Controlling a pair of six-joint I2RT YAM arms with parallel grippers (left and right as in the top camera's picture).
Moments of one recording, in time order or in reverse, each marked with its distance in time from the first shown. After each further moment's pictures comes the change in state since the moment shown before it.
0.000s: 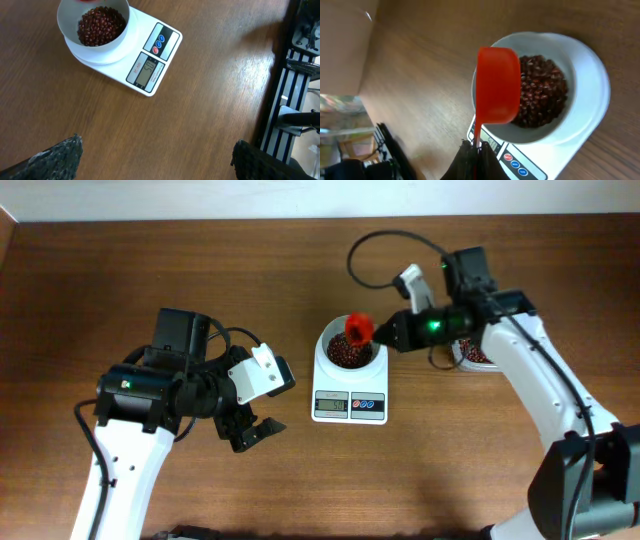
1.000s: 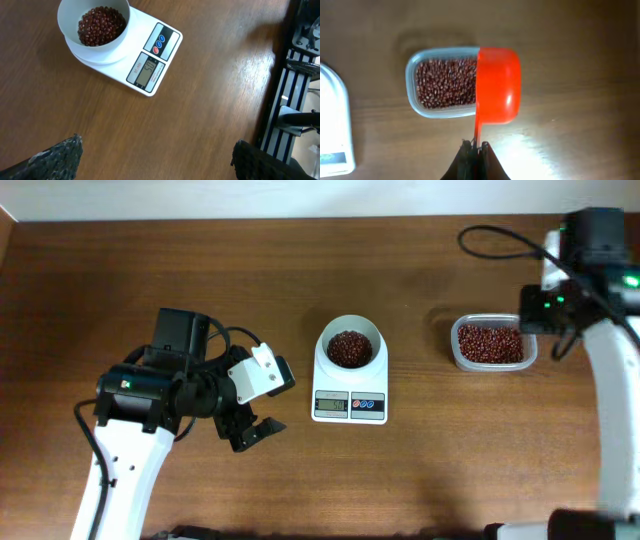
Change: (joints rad) left arm 0.000 0.000 0.000 0.001 0.000 0.000; right arm -0.221 -0.153 0.416 -0.561 0.944 -0.033
